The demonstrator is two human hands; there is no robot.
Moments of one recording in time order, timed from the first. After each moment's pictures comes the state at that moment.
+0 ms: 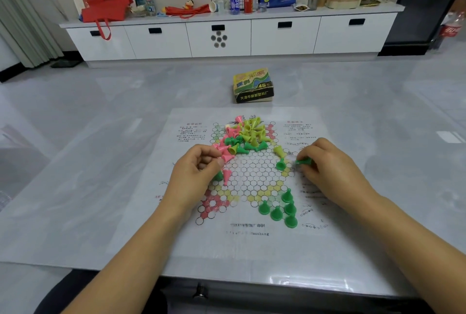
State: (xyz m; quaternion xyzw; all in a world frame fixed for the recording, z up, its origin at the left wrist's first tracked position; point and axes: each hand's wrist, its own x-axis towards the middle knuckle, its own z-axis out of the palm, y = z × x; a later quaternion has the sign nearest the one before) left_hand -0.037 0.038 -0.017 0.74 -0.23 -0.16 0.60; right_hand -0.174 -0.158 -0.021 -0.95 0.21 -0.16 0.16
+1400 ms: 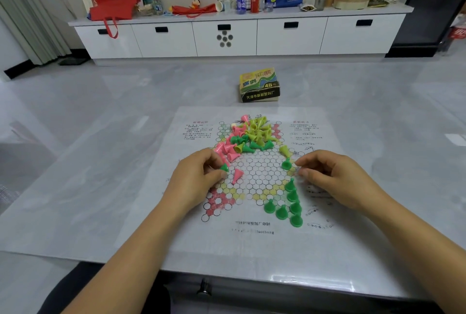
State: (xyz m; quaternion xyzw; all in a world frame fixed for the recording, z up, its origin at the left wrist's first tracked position) left_hand -0.027 0.046 -0.015 0.85 -0.31 -0.12 0.40; right_hand -0.184 -0.154 -0.020 -0.85 0.19 -0.14 0.47
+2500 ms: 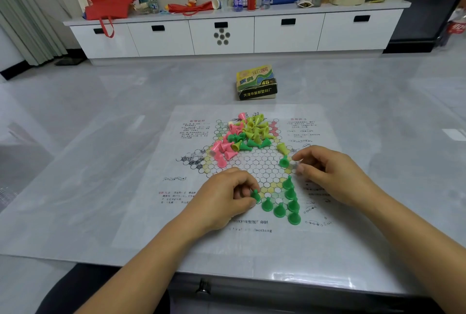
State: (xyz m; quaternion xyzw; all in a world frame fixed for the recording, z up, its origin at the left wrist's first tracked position) left_hand -0.063 0.035 -0.021 0.79 -0.45 -0.21 0.36; right_hand -0.179 -0.158 -0.024 -0.88 0.20 -0.13 0.40
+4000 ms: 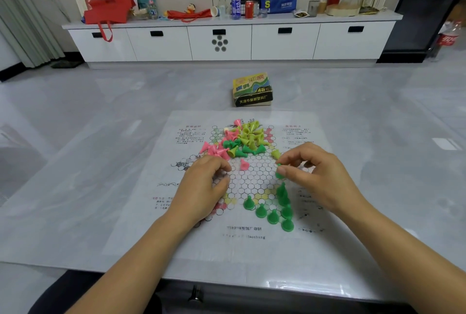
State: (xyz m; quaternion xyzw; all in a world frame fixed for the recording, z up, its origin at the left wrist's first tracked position) left_hand -0.035 0.032 -0.035 0.84 -0.42 -0.01 0.34; right_hand -0.174 -0.133 -0.003 -0.85 0.16 -0.23 0.45
